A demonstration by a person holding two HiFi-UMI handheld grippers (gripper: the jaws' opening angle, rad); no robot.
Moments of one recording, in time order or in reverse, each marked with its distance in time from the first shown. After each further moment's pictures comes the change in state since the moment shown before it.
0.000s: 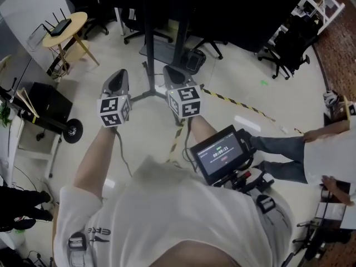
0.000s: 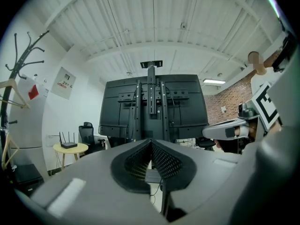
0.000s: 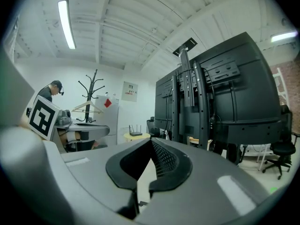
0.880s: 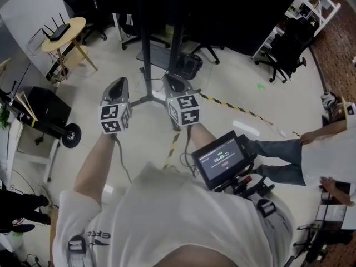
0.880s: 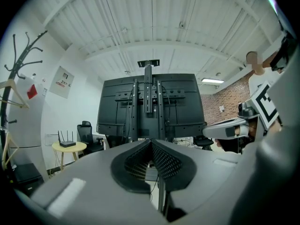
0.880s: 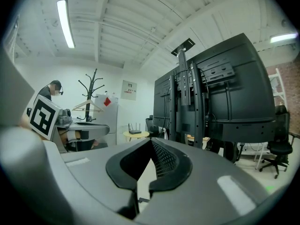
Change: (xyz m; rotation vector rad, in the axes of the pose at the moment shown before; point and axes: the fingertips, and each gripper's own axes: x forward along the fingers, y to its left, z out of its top) left arm -0.010 -0.023 -0.007 0.002 0.021 -0.017; right arm -0.026 -0.007 -0.009 0.004 0.022 -0.014
